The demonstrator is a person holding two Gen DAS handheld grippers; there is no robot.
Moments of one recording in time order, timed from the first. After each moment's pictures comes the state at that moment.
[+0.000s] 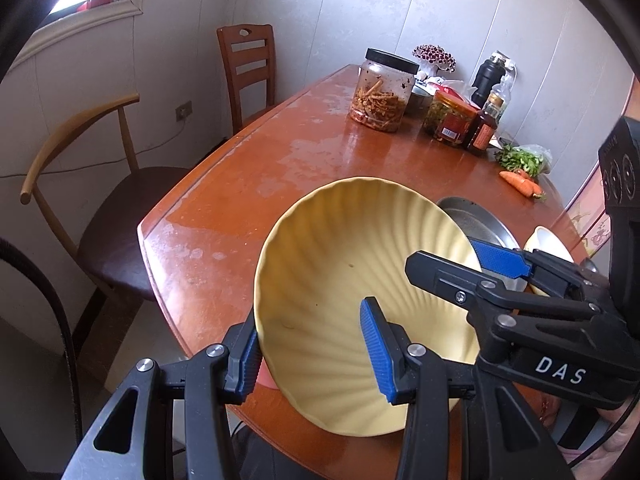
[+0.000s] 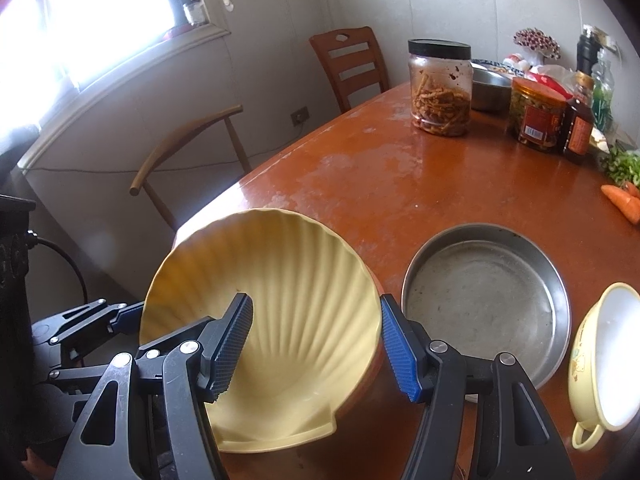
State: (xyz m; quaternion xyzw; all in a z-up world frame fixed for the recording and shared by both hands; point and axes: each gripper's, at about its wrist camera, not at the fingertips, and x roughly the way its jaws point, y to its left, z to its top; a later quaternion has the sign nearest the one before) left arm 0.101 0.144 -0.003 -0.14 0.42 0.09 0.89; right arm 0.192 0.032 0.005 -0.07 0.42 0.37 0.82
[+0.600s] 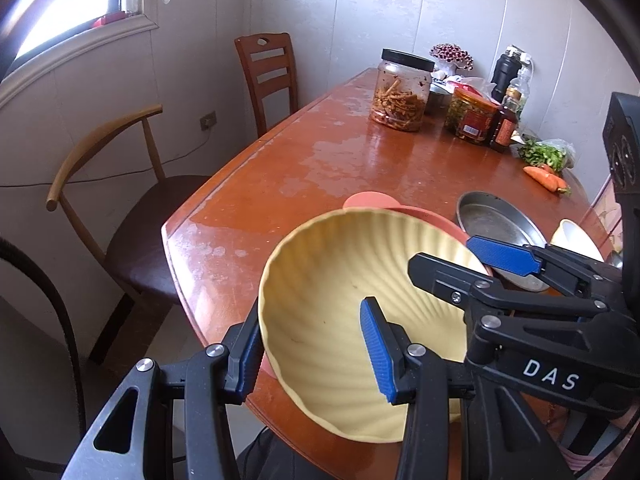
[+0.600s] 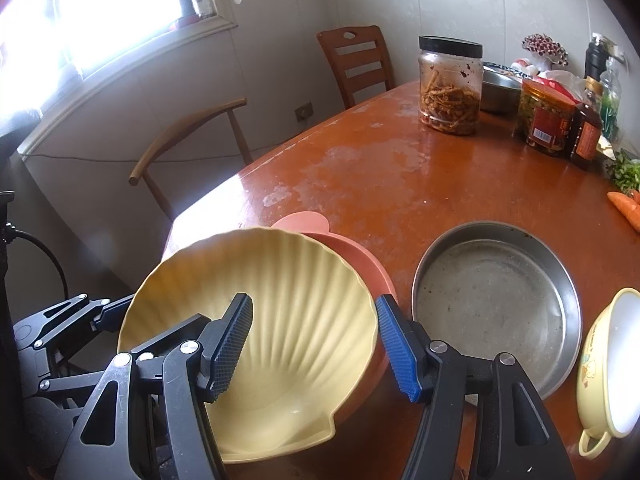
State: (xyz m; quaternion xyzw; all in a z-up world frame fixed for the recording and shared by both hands) left arm 0.096 0.137 -0.009 -0.10 0.41 0.14 0.89; right arm 0.191 0.040 -0.006 -0.08 0.42 0.38 0.82
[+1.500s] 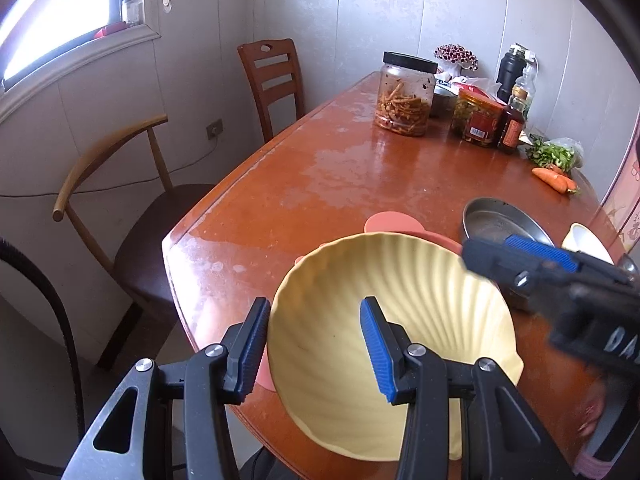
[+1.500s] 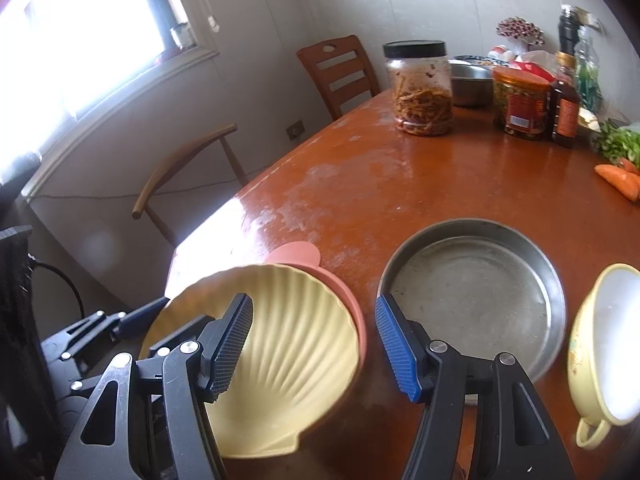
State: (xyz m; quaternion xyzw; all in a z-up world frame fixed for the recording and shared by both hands) left arm 0.106 0.134 -0.008 -0.09 0.41 0.15 0.90; right arm 0.203 0.009 0.009 -0.01 0.42 0.37 0.83
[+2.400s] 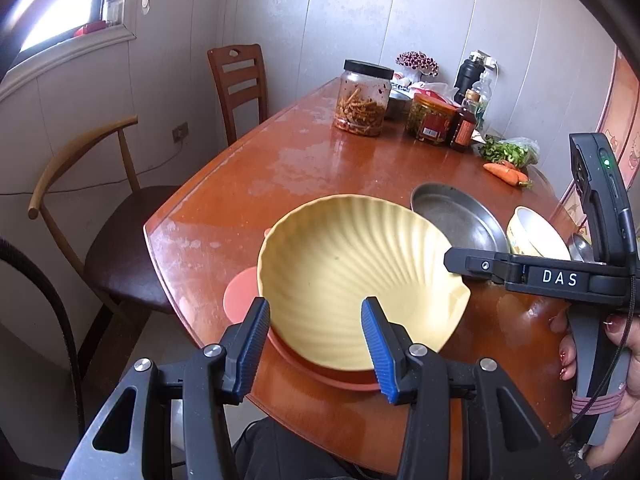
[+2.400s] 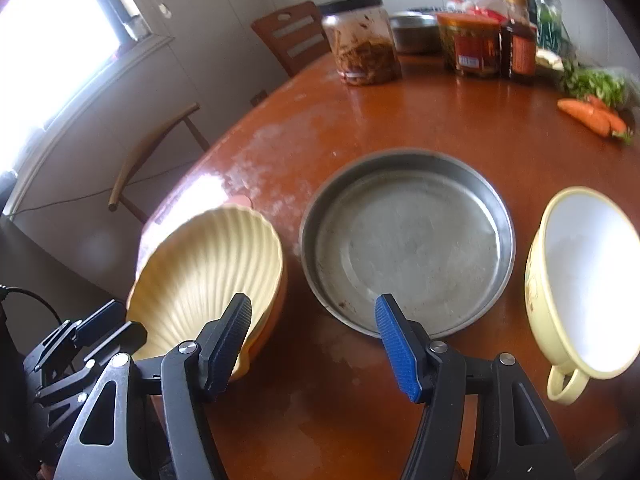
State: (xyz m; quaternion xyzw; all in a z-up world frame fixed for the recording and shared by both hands) left arm 0.070 0.123 0.000 -0.11 0.39 0.08 0.91; right arm 0.212 -0.033 -0.015 0.00 0.50 0.32 0.81
